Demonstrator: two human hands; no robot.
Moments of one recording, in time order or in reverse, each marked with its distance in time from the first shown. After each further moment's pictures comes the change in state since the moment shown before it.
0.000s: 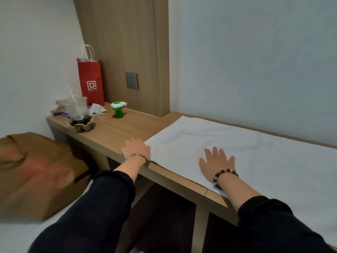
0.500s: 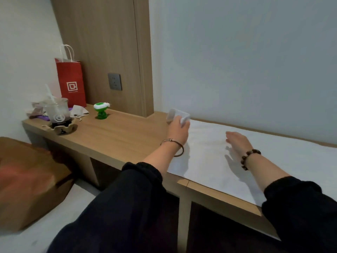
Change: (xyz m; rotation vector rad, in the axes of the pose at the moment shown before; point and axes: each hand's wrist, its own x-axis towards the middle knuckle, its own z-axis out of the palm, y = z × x) left_hand -0.085 0.135 -0.064 -1.020 -0.030 0.481; right_hand -0.002 0.100 -0.060 1.137 0.267 0.189
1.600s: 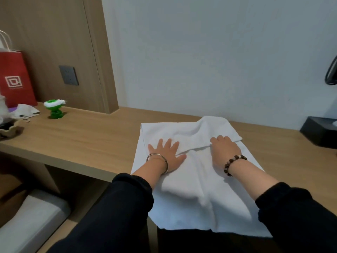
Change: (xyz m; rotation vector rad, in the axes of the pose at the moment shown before) left_hand -0.041 -0.038 0.097 0.950 -0.610 0.134; right_hand -0.045 0.042 -0.068 -1.340 0.031 -0.249
